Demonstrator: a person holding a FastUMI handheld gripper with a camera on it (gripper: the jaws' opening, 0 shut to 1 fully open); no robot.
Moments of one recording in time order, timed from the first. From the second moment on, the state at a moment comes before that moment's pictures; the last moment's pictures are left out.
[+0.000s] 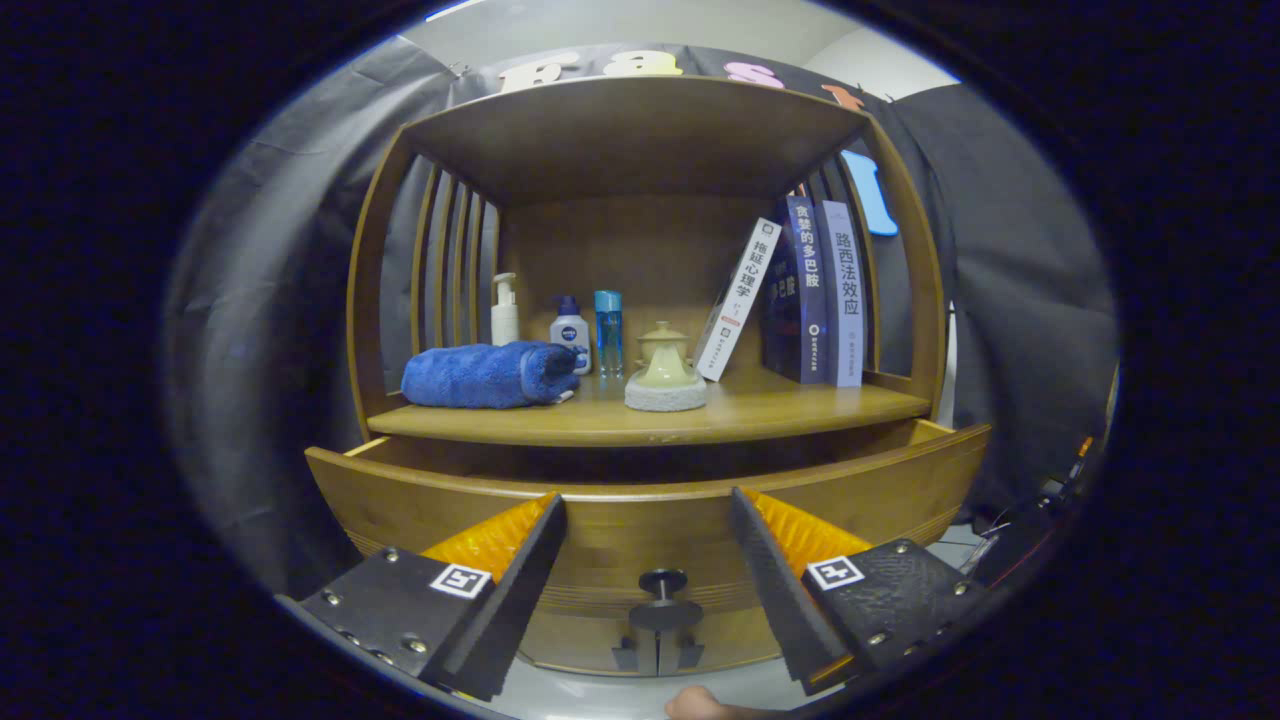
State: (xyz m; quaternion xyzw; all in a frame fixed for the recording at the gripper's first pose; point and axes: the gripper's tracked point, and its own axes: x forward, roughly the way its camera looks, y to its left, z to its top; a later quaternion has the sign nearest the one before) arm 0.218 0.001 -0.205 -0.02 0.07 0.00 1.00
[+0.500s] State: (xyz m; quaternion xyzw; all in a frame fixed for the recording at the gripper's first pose) arm 0.266 0.003 -0.208 -0.02 0.08 0.00 1.00
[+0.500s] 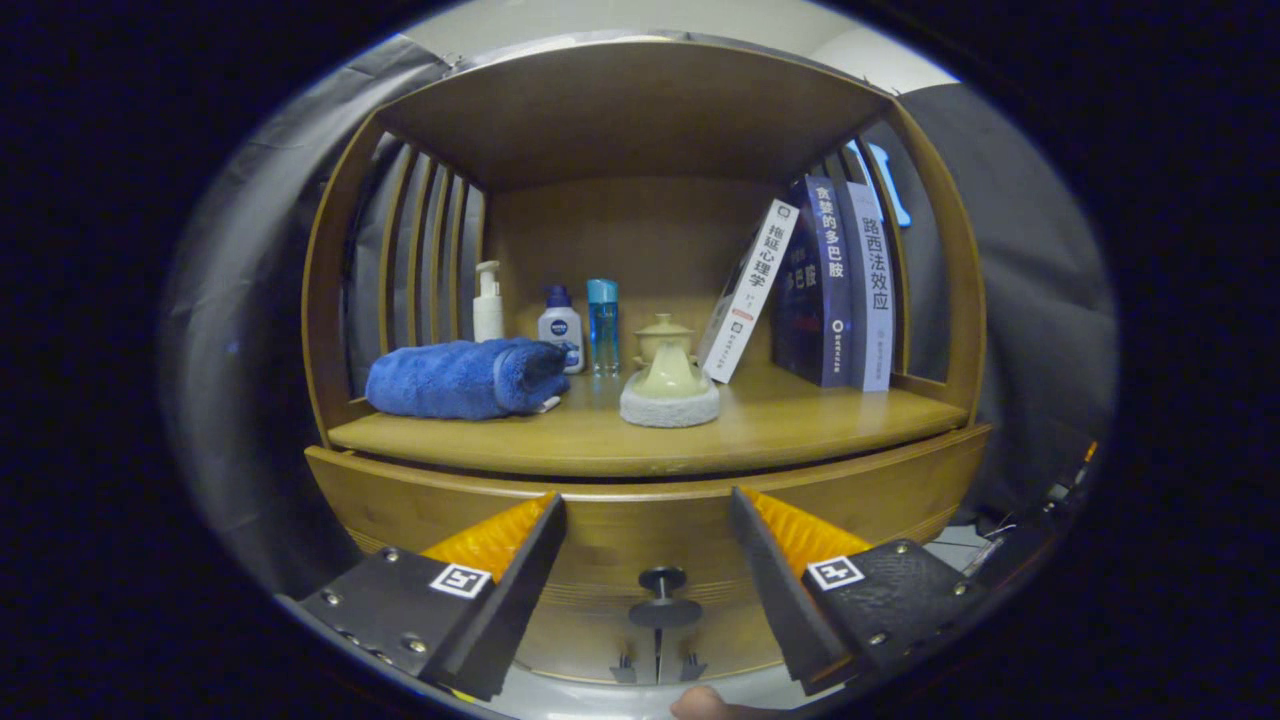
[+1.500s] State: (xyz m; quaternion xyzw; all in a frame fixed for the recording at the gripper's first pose) arm 0.170 0.000 -0.214 -0.02 0.12 -0.02 0.99
